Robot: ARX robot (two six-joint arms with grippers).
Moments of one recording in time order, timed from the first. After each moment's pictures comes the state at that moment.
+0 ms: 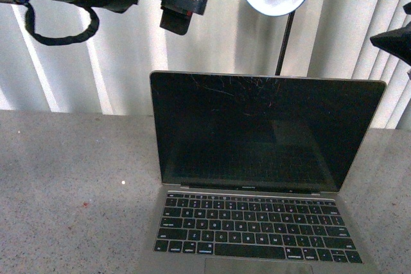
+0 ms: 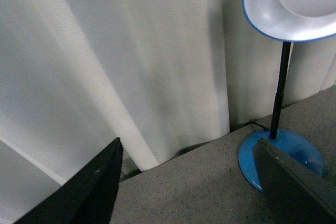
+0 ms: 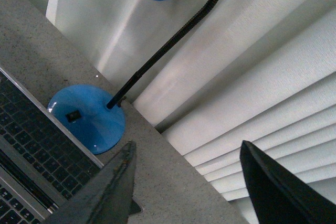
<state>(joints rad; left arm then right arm) -0.35 1.76 1.18 0.47 -0.03 0.29 0.03 1.50 0.89 0.36 -0.26 -0.71</state>
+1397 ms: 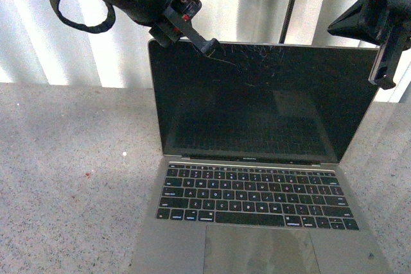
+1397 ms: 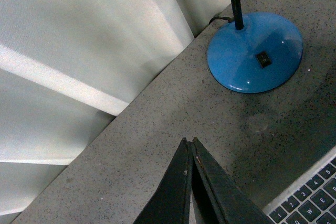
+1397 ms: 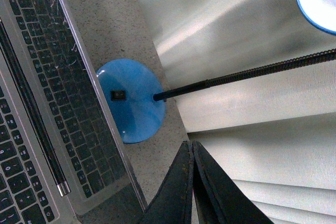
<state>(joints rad) -0.39 1.88 1.39 -0.03 0.01 0.57 0.12 1.71 1.12 0.07 -0.32 -1.07</state>
